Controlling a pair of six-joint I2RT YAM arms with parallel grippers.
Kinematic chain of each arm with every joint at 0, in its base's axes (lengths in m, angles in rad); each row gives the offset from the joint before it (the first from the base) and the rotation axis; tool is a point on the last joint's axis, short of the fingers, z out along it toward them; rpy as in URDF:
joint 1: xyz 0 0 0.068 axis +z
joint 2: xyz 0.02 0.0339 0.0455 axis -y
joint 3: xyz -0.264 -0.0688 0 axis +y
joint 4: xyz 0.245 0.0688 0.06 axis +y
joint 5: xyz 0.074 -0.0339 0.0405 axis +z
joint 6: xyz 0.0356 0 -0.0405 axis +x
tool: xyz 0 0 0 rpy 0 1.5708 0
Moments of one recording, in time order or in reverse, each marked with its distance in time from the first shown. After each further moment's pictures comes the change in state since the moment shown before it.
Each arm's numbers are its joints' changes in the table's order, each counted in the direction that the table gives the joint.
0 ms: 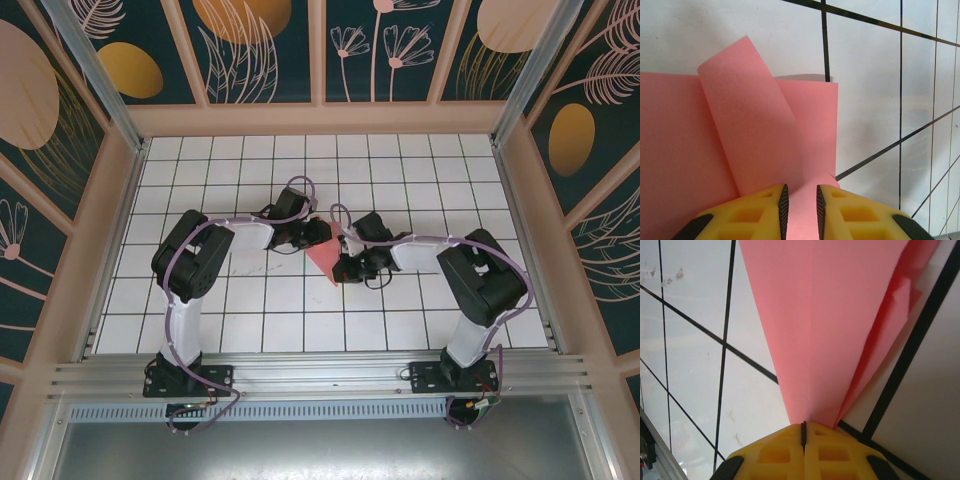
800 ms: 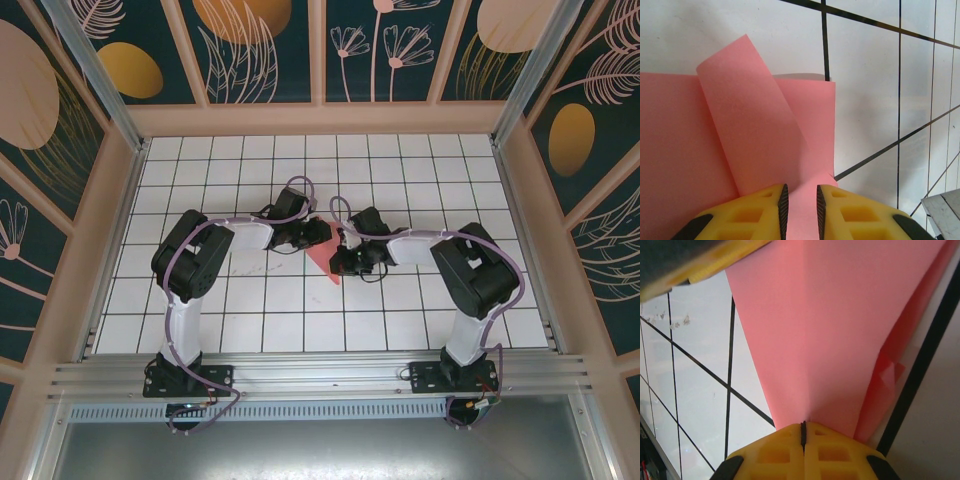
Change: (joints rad) left arm 0.003 0.000 0.004 -0.008 -0.007 -0.008; right arm -0.015 -0.068 -0.050 -0.052 -0.007 0.059
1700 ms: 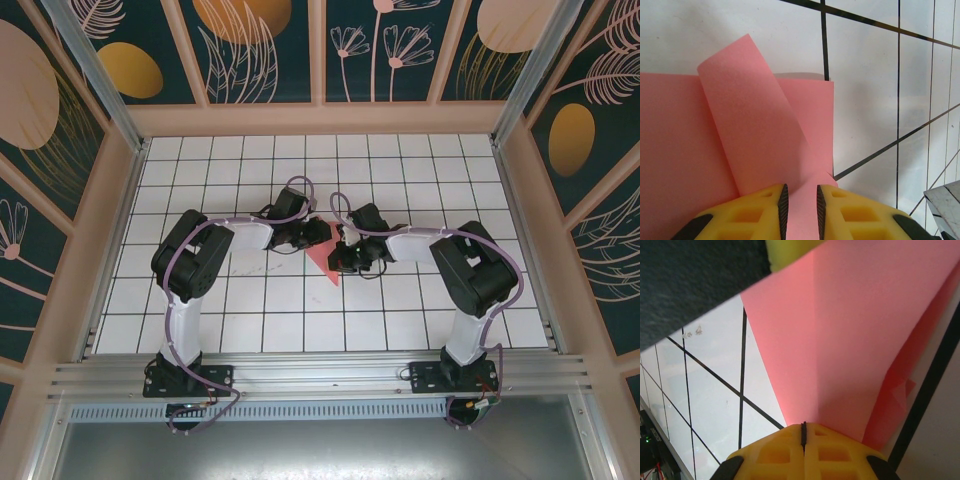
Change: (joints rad) left arm 0.002 0.000 0.002 -0.004 -0.005 0.000; right arm -0.007 -0.019 -0.046 0.018 0.019 0.034
